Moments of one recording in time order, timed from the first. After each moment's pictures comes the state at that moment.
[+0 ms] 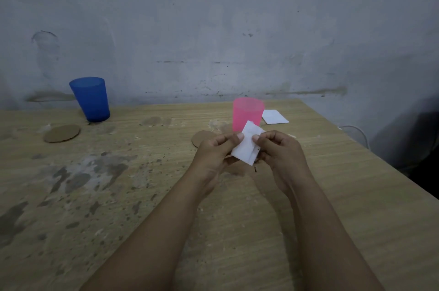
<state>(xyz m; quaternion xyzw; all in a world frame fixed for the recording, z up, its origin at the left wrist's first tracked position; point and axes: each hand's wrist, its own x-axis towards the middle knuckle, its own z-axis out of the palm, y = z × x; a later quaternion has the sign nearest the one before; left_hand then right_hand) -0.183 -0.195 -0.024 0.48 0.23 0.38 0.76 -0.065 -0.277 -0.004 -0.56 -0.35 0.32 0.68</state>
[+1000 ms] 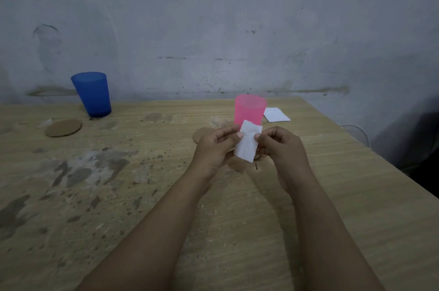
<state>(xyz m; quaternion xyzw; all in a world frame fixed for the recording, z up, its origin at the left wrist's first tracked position) -0.184 -0.189 -0.030 0.53 0.25 0.39 0.71 -0.069 -0.280 0.000 -0.61 -0.39 0.25 0.65</state>
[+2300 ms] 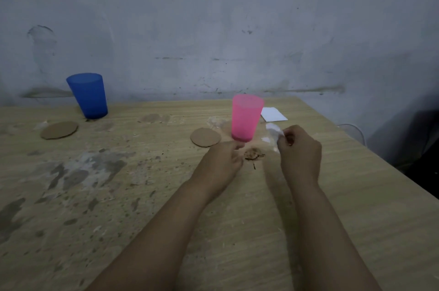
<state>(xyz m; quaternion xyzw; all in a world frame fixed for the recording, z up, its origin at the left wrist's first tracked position) -0.189 -0.208 -0.031 0.84 0.32 0.30 0.32 -0.046 -0.283 -0.011 -0.79 -0.35 -0.09 0.49</state>
